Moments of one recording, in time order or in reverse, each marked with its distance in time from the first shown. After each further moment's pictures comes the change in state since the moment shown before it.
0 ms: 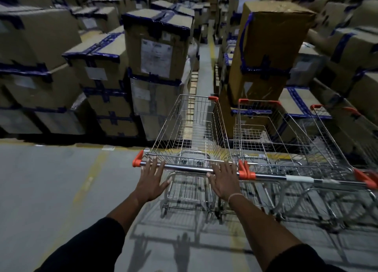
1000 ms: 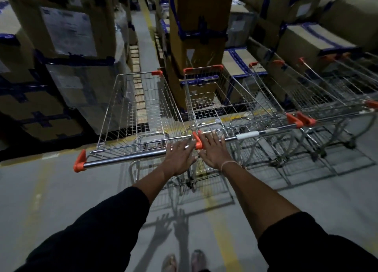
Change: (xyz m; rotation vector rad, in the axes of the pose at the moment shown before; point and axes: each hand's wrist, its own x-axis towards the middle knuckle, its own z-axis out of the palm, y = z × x) left_hand 0.074 0.224 0.022 0.075 -0.184 0.498; right_hand -0.033 0.111 -0.007 0.142 -0.039 0.160
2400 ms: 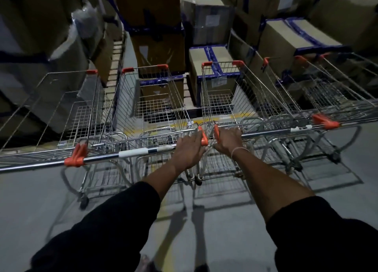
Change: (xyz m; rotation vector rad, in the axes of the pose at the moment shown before) left_hand 0.303 0.405 0.017 -0.084 0.117 -0.094; right_hand 0.000 0.479 -0.115 0.015 0.003 0.196
